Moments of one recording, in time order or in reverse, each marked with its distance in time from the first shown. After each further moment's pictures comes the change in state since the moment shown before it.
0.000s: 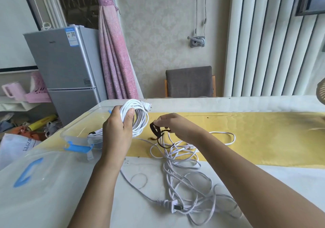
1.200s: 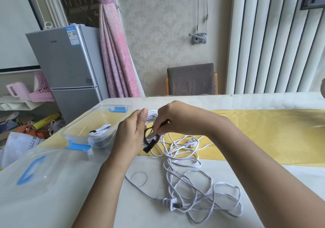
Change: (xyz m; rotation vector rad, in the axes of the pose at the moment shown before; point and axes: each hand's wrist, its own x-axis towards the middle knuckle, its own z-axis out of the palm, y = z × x) left_hand -0.012 0.017 0.007 -0.082 -0.261 0.041; right_hand -0.046 -0.056 -0.015 -0.836 -0.144 -0.436
